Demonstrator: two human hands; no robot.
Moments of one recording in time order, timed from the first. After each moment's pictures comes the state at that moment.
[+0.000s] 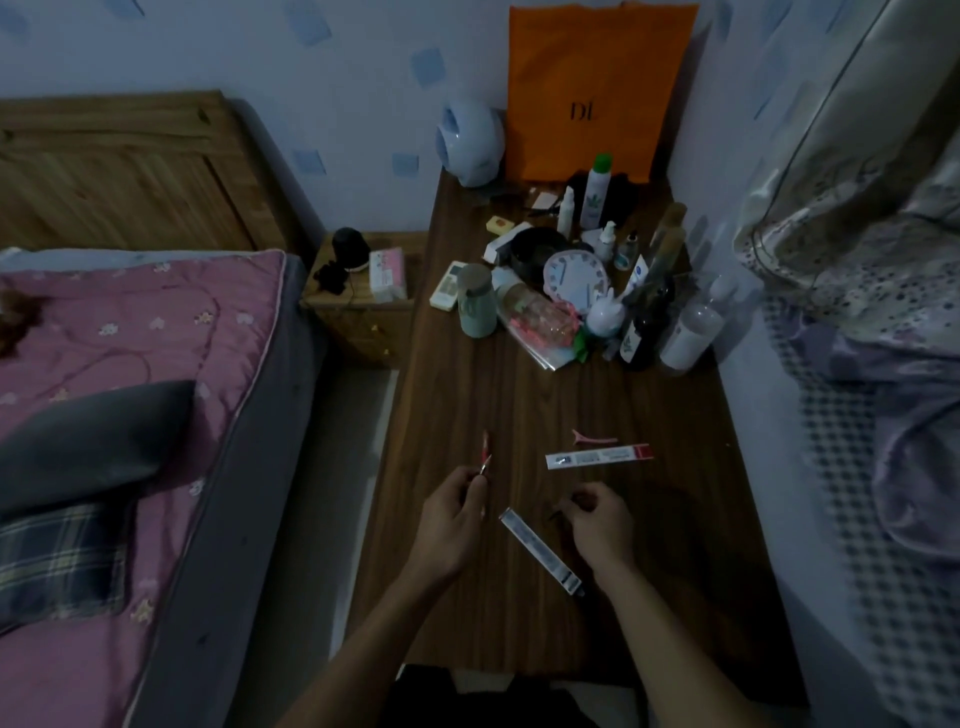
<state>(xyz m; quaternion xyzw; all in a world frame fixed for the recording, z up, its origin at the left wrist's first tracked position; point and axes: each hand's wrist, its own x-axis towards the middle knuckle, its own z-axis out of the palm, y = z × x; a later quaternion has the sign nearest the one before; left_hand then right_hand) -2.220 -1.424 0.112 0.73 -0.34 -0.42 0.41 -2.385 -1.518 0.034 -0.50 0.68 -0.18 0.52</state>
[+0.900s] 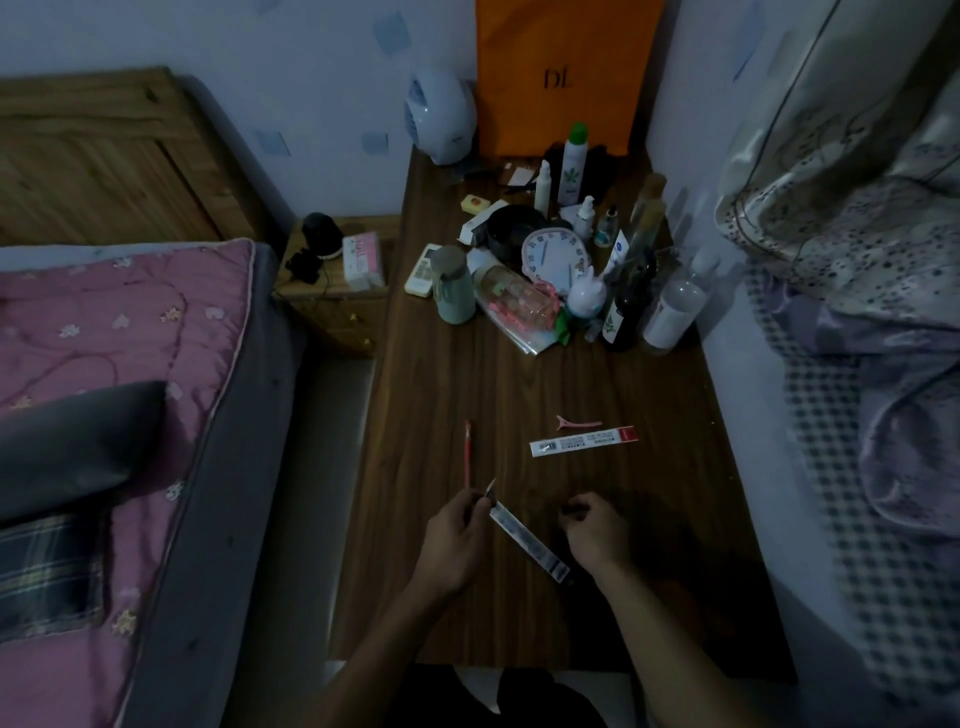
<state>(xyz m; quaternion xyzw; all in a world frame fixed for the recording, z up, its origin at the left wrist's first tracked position) -2.238 -1.419 0.068 0.74 -0.37 -0.44 0.36 -2.410 -1.517 -0.010 -0.53 0.70 -0.05 0.47</state>
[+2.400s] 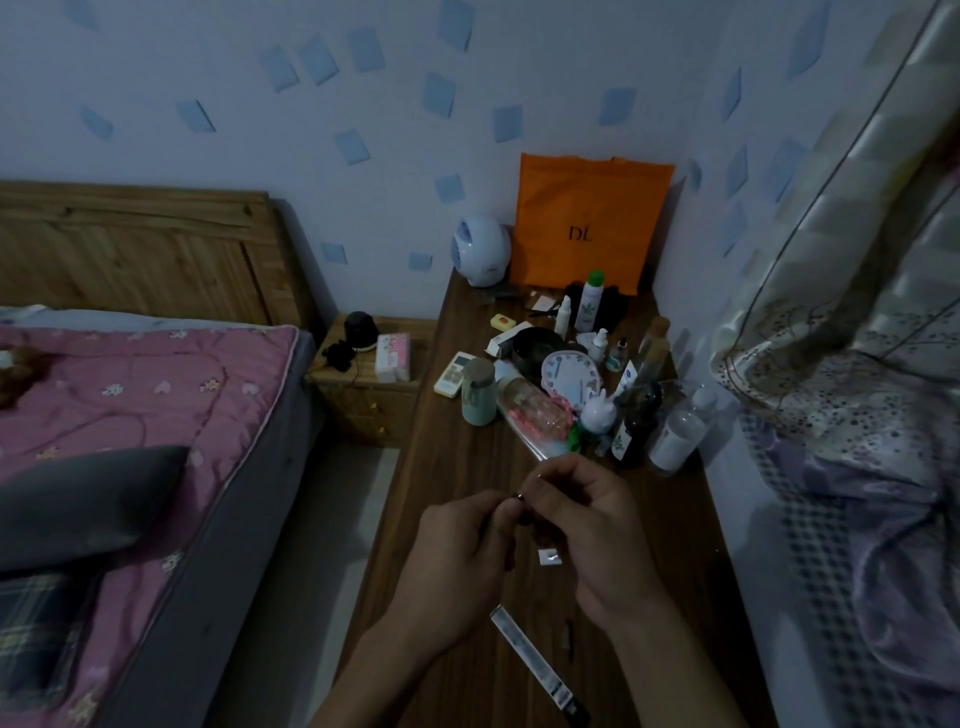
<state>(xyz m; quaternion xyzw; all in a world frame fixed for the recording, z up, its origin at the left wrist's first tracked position) -2.228 -1.437 0.288 0.69 -0.53 -0.27 0.42 -2.348 -1.521 0.268 -0.48 0.33 -0.37 0.72</state>
